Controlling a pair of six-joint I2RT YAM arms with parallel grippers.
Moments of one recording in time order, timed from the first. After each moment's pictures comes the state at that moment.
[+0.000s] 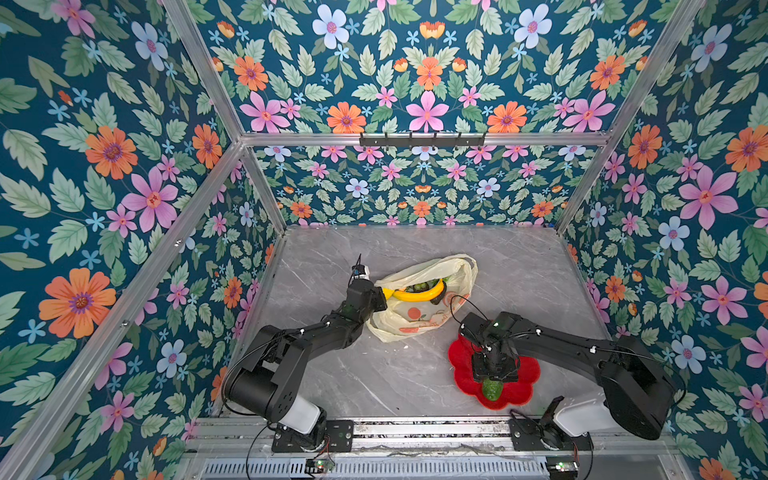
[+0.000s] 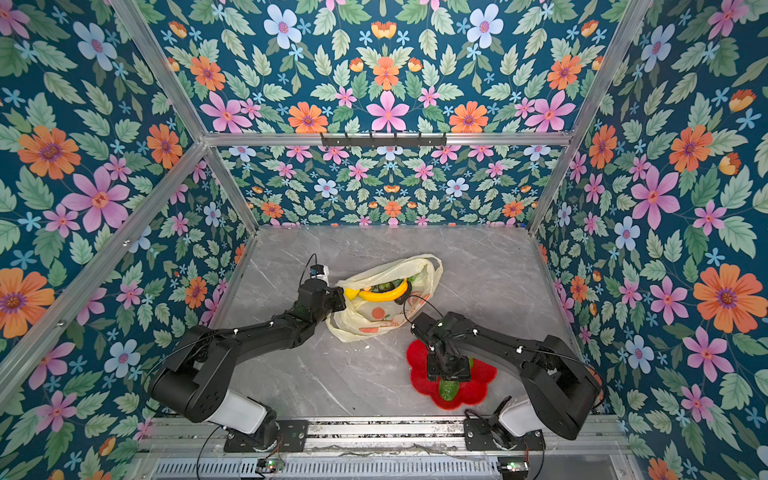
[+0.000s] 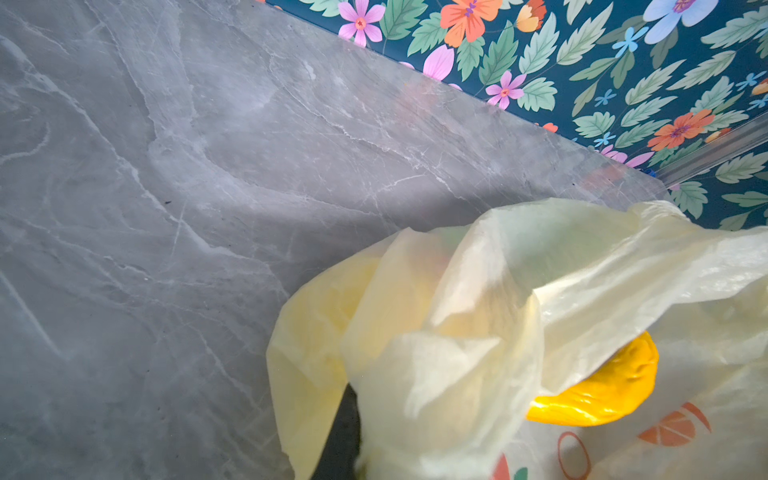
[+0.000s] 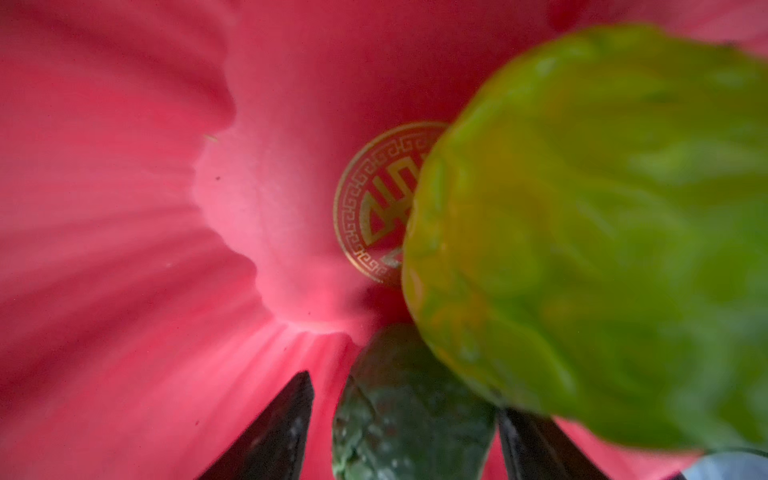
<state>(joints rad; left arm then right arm) -0.48 1.53 0.63 0.36 -0.12 -0.53 0.79 1.43 0.84 -1.09 -0.03 0.84</state>
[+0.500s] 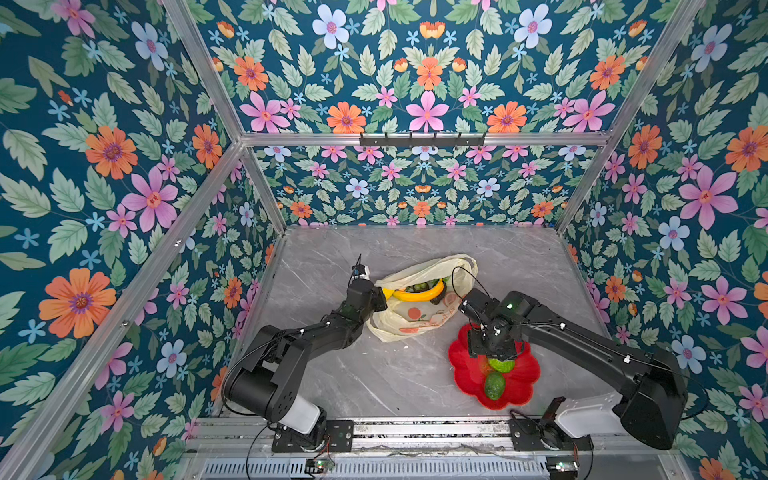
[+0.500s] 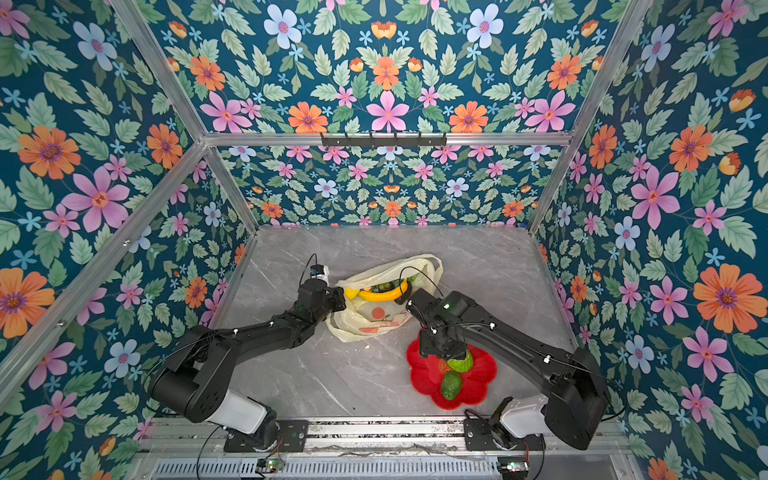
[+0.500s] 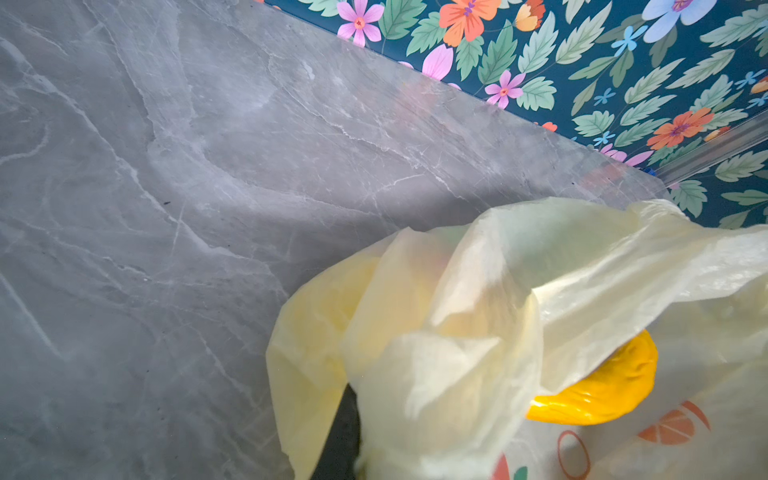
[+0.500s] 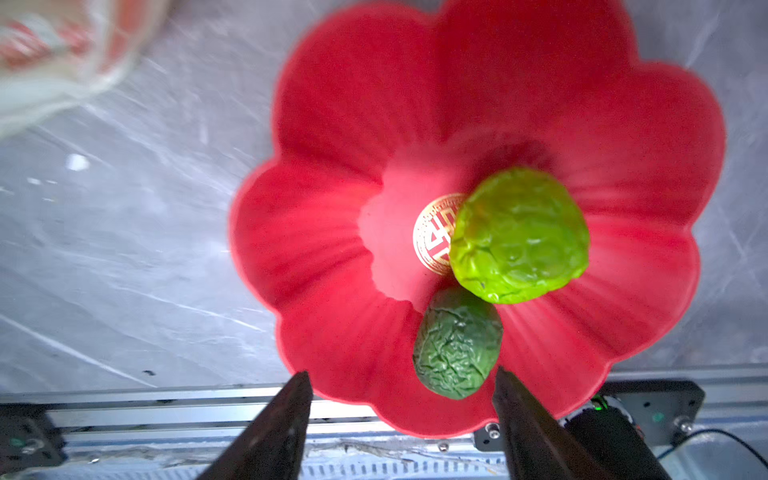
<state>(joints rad) -0.48 1.53 0.63 0.37 -0.12 -0.53 0.79 1.39 1.19 -1.24 0.06 0.83</state>
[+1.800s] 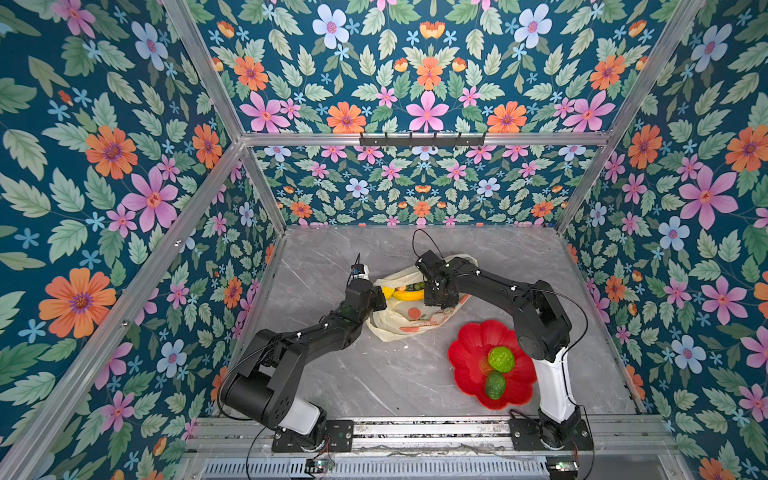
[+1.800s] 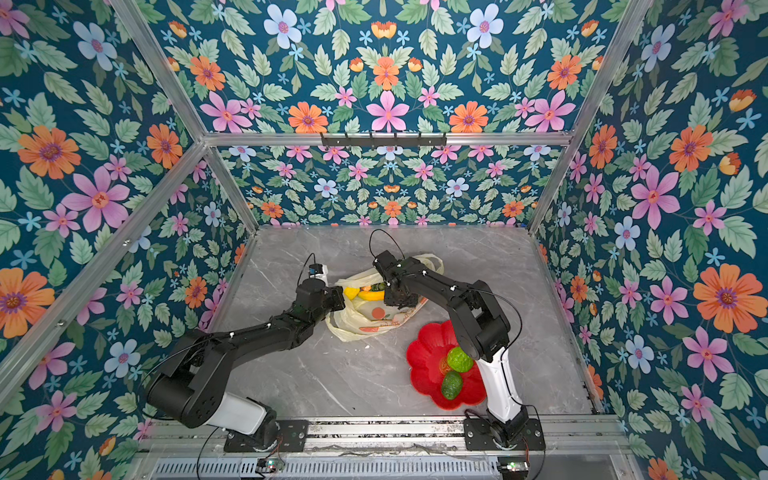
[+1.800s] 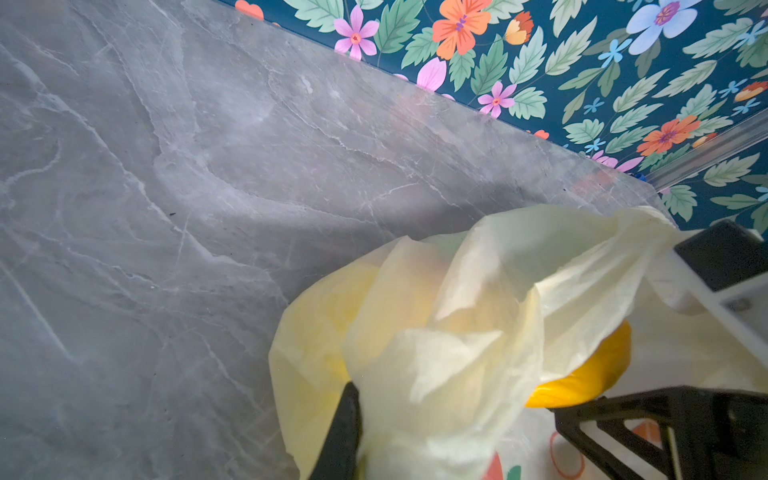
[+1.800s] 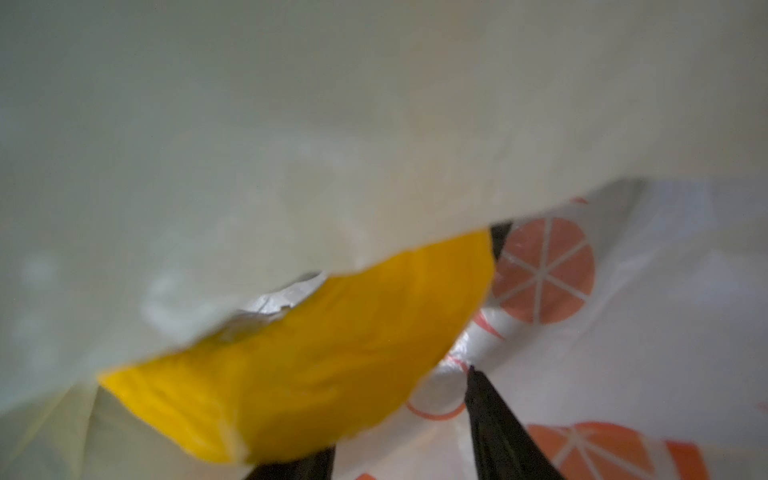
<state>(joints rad) -0.48 1.49 0.63 0.36 -0.12 -0.52 0.66 2.11 1.66 -0.86 0.16 0.70</state>
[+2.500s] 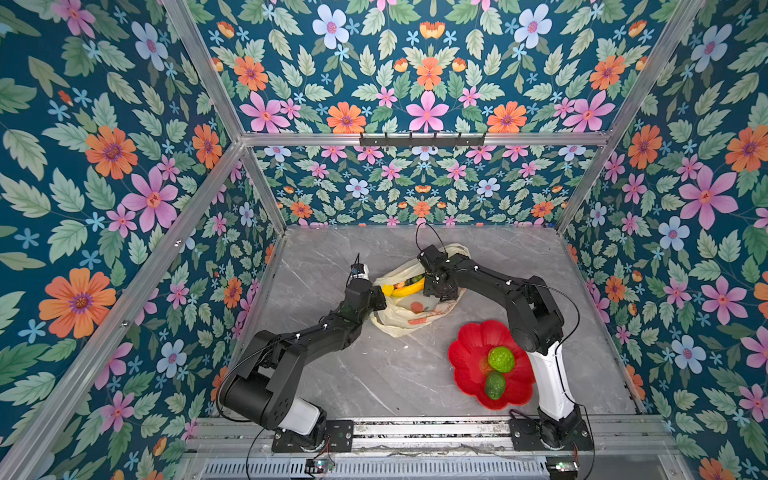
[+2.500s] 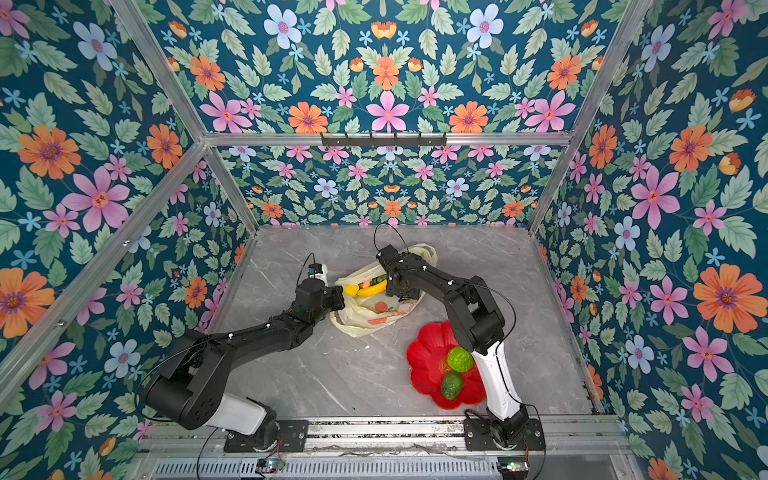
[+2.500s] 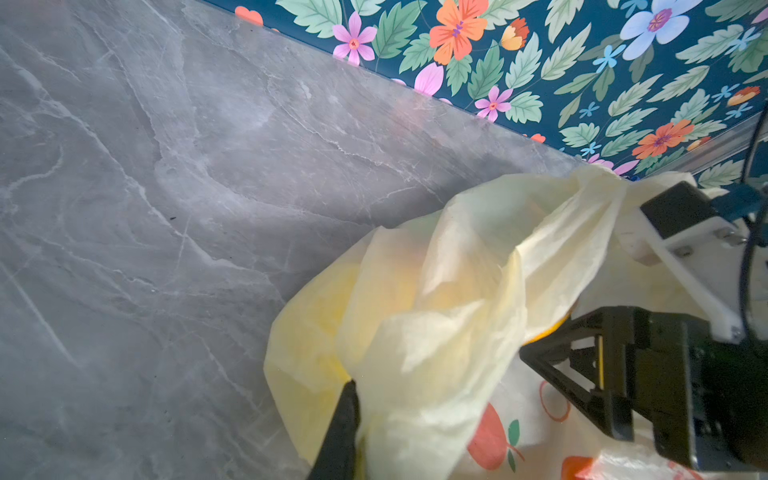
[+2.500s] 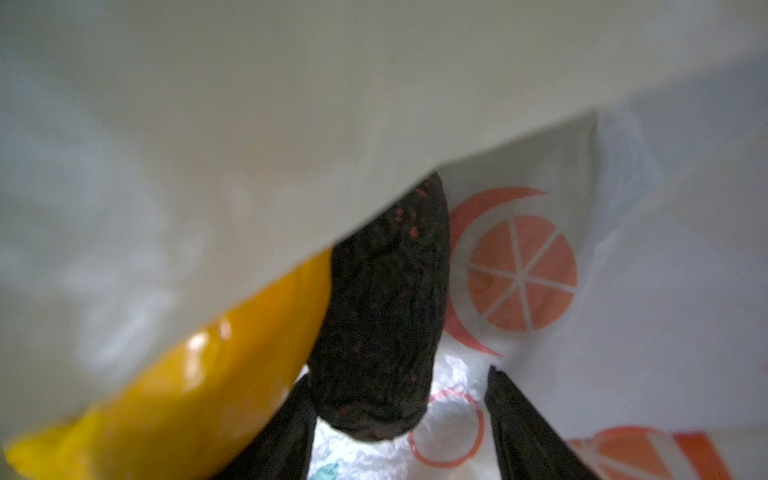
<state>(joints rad) -0.48 1.49 0.63 0.36 -0.12 -0.52 0.62 2.19 1.73 -0.79 0.21 0.71</state>
